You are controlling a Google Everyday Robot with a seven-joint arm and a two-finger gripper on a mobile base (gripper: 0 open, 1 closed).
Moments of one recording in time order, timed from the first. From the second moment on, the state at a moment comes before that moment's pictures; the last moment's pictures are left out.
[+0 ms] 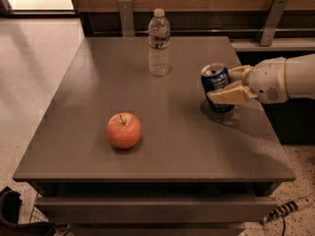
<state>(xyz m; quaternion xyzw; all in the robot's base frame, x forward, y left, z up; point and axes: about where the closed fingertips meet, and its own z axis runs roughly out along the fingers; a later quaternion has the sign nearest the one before) 0.547 -0.166 0.878 -0.48 0.73 0.21 0.45</state>
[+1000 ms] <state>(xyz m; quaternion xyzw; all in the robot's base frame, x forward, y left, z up) 0.533 -0.166 0.868 -0.56 0.75 0.13 0.31</state>
